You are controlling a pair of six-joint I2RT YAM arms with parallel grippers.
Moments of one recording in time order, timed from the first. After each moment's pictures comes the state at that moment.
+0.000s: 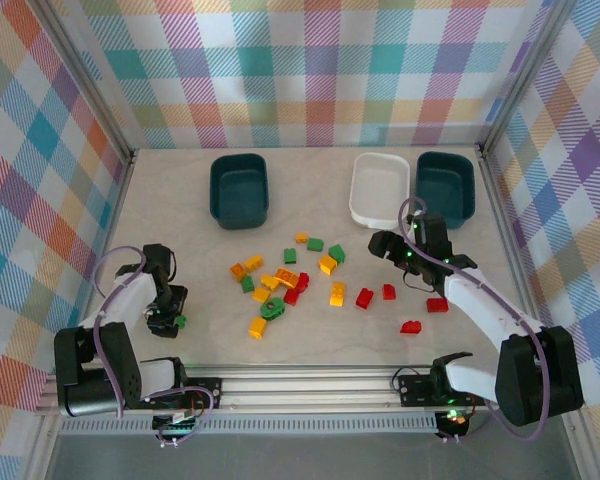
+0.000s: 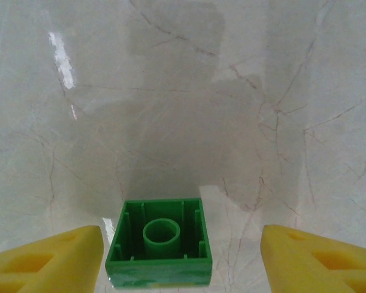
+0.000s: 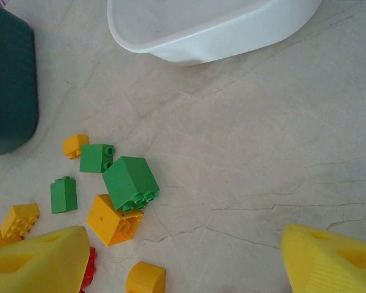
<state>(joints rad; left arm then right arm) 0.13 1.24 0.62 -0.87 -0.05 -1.35 0.26 1.19 0.67 -0.26 -0.21 0.63</state>
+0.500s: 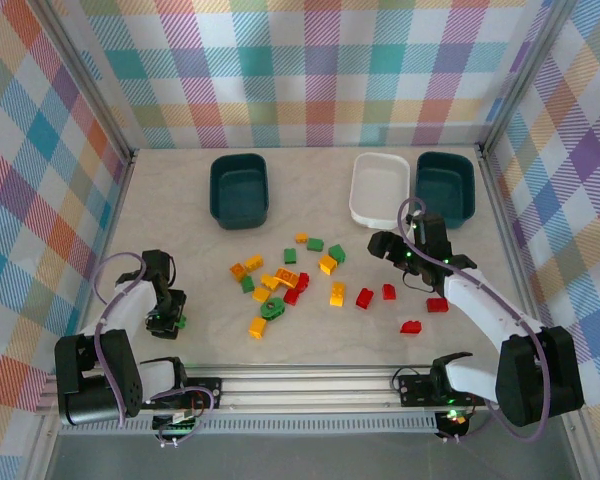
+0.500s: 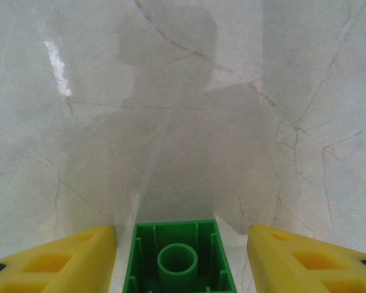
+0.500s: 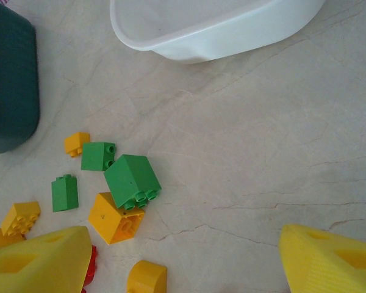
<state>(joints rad) 0.15 1.20 0.55 -0.81 -0.07 -1.34 0.26 1.19 0.67 -0.26 -0.21 0.63</state>
